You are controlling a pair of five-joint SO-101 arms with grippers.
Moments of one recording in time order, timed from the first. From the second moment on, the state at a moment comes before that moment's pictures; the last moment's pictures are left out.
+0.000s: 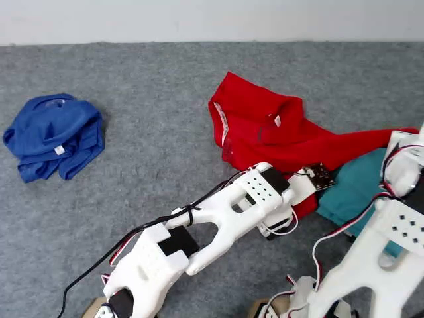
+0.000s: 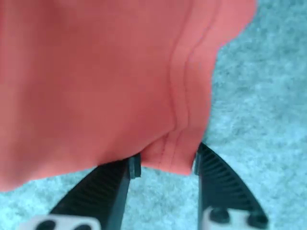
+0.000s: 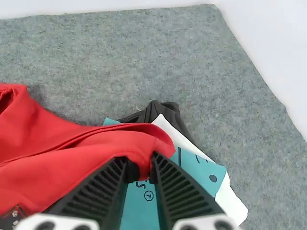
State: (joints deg) left arm 48.7 37.2 -11.2 75.9 -6.0; right arm 30.9 -34.9 13.5 65.8 15.9
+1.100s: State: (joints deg) left arm 32.6 37.1 -35.0 96.8 -16.6; right arm 29.9 -34.9 15.6 67.4 15.9
